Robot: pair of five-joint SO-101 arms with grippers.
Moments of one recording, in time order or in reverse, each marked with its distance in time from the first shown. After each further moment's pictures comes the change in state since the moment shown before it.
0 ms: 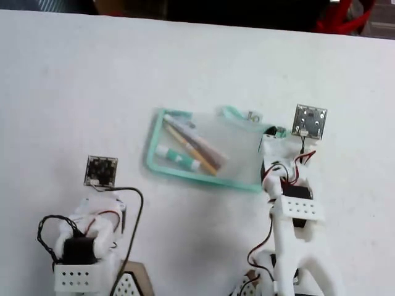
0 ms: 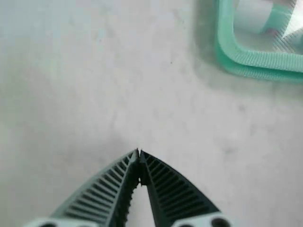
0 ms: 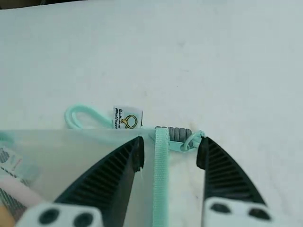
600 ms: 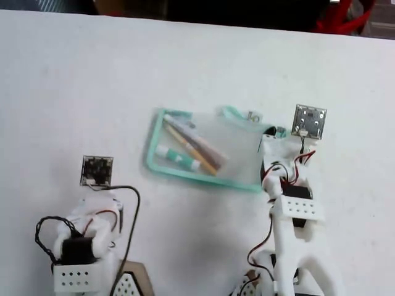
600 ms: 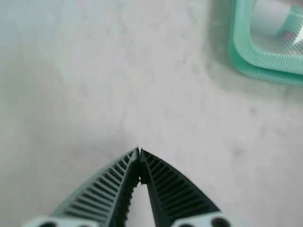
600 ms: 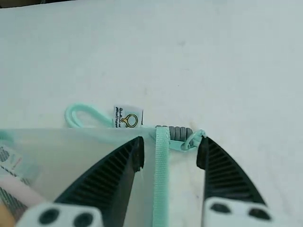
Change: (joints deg) left arm -1.8 0.0 0.0 0.0 0.0; right arm 0.0 0.3 0.0 0.0 0.0
